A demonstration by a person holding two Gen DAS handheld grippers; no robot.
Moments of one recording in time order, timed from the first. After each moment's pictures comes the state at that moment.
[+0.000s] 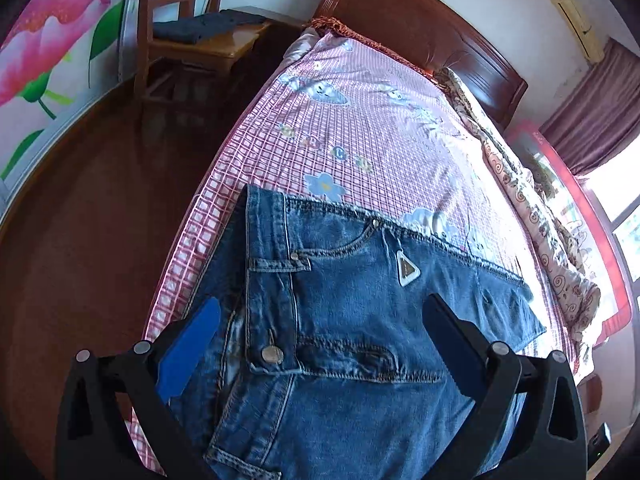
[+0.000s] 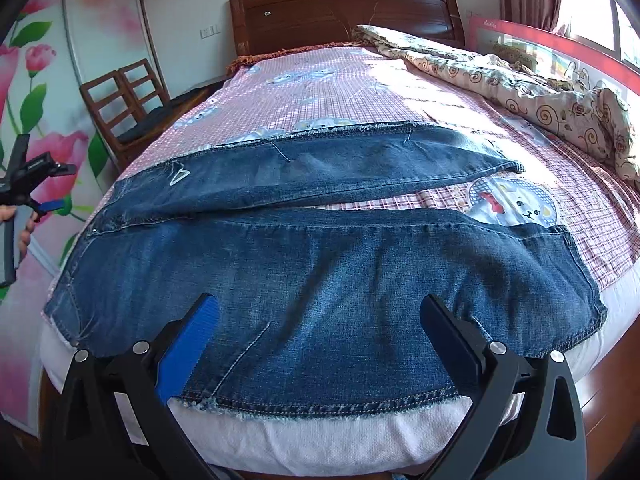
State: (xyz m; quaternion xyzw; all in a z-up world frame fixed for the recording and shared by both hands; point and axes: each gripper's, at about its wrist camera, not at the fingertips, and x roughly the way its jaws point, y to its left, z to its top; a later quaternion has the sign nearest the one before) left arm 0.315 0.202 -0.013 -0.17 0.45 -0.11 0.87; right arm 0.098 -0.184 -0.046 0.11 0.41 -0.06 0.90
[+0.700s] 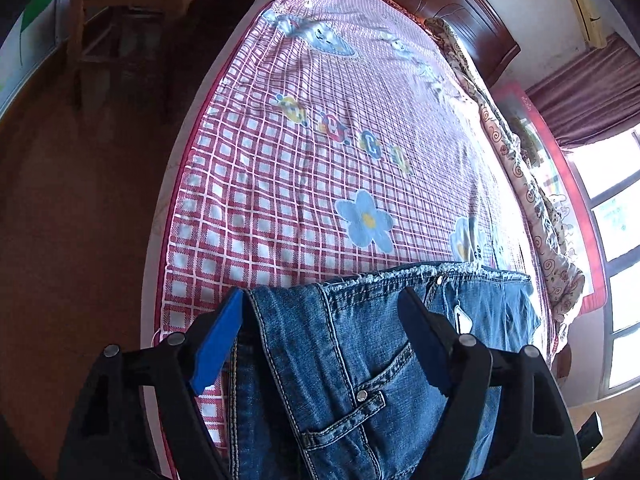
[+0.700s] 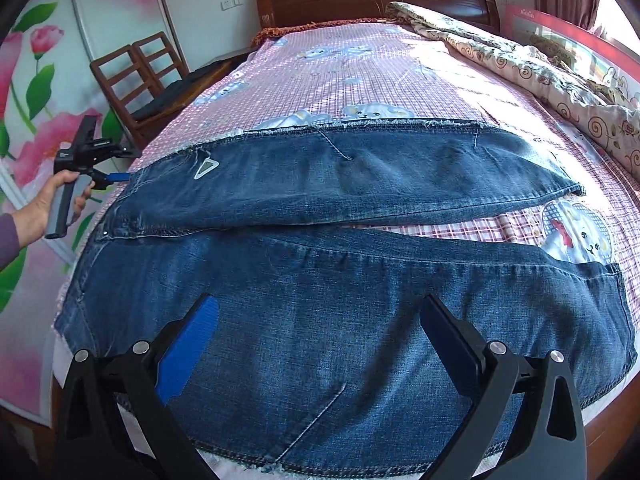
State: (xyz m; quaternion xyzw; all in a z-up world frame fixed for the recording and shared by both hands) left arm 0.479 0.211 -0.107 -0.17 0.55 -0.20 0.79; right arm 0.176 -0.142 -0.048 0.10 0.45 -0.01 0.89
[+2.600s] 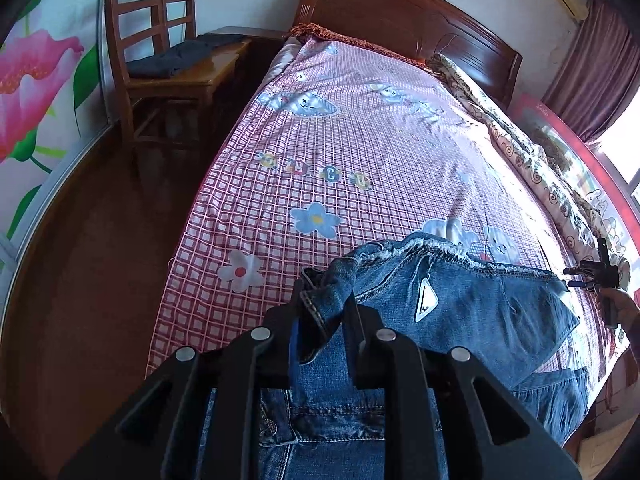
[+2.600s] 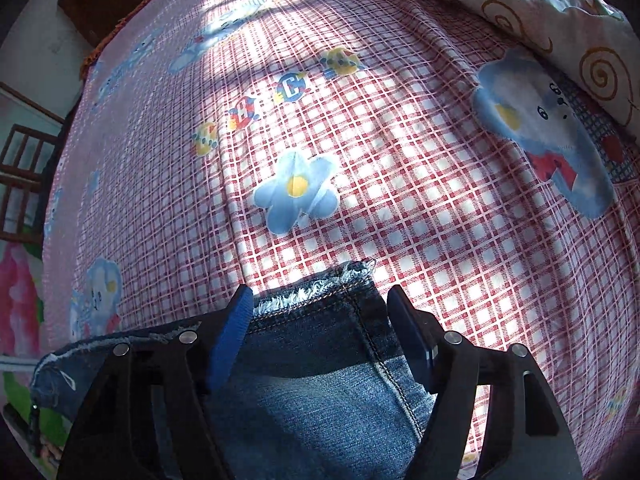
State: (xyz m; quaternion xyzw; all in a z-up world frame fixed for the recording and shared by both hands) left arm 0.359 0.154 -0.012 -0.09 0.44 -0.11 0.89; right arm 0.427 -0.540 -0.120 0.26 0.60 -0.12 0.75
